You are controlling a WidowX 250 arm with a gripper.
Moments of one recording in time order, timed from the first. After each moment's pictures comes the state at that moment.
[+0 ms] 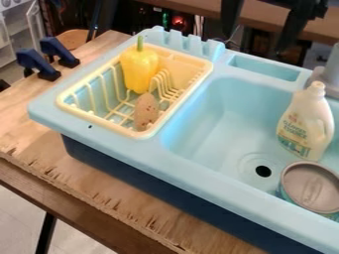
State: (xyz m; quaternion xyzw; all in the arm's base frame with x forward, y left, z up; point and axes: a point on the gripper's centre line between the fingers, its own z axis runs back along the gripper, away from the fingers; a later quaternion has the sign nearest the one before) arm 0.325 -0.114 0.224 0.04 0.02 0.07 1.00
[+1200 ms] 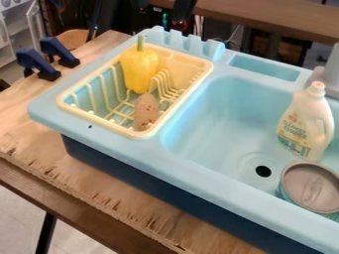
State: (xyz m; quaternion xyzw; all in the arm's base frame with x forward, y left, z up) arm 0.346 0.012 0.217 0.06 0.09 0.03 0.99
